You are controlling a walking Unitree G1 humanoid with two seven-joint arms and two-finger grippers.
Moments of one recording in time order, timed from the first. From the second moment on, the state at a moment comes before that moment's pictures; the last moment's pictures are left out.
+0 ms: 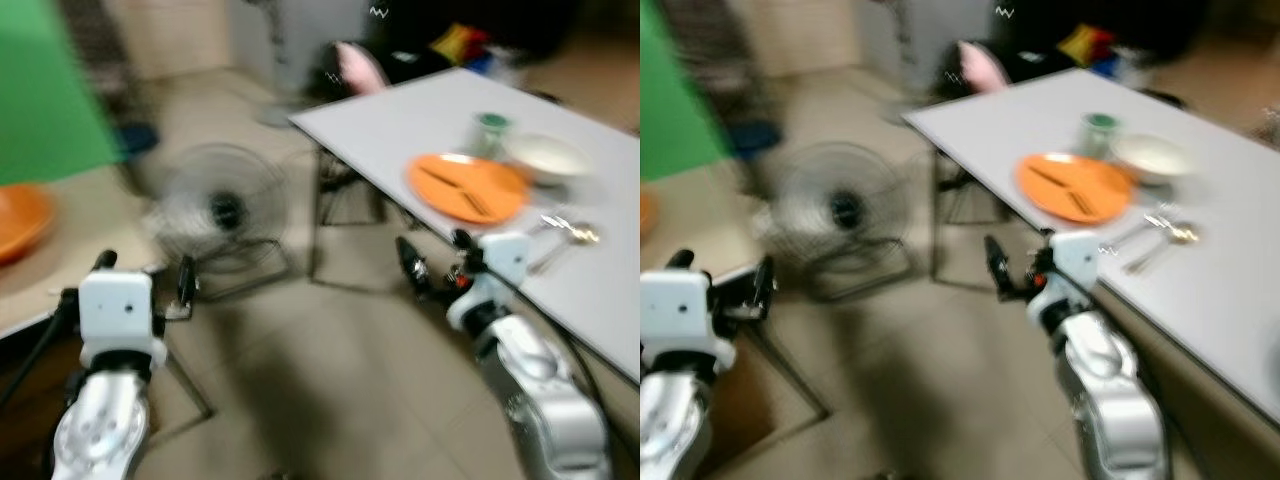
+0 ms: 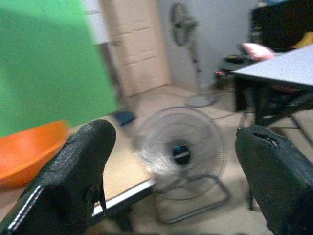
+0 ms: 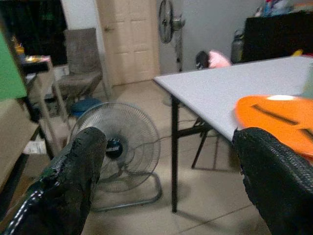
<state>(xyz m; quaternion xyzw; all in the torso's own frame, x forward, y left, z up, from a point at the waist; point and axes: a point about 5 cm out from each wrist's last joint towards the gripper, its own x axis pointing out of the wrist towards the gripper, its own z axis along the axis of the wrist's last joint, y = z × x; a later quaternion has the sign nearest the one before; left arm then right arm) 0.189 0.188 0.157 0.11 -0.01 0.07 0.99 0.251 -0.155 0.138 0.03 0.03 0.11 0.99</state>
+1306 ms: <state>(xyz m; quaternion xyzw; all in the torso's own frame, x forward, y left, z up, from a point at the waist) 0.170 0.206 0.166 0.10 0.00 0.12 0.99 0.265 -0.129 0.130 0.08 0.06 0.17 0.98</state>
